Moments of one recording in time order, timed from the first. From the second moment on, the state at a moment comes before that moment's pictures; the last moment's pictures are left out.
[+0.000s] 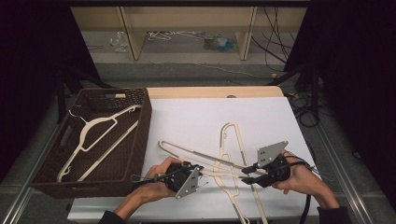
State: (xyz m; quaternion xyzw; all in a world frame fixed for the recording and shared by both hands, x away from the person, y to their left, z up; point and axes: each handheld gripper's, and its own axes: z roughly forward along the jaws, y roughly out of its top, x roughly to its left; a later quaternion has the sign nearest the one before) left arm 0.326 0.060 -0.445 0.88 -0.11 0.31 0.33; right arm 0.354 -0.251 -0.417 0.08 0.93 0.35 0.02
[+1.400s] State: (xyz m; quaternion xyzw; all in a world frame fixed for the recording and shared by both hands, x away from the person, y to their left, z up) left arm 0.349 0.133 -0.338 0.78 0.26 0.13 0.55; right arm 0.302 -0.243 -0.394 0.22 0.86 0.44 0.14
